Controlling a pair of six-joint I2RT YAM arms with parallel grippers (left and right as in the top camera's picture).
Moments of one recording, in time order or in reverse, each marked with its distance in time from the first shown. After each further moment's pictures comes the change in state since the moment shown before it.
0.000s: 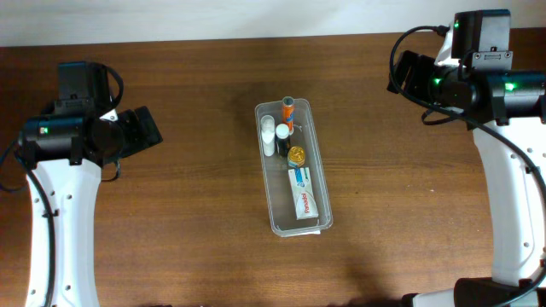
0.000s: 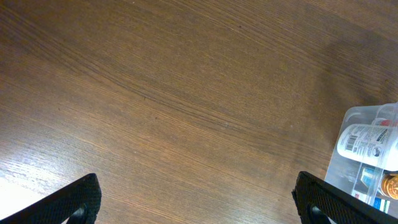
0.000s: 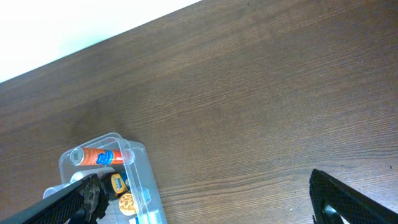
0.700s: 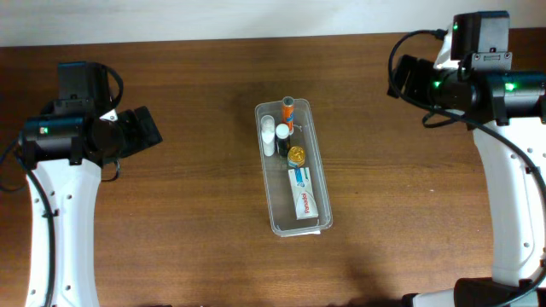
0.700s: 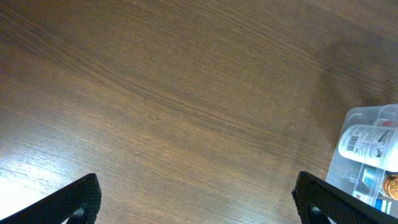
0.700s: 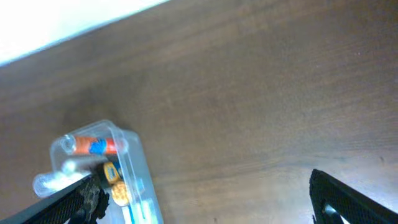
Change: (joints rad) left arm 0.000 0.000 0.000 0.000 -0.004 0.000; right arm 0.000 -0.002 0.000 -0.053 0.000 -0.039
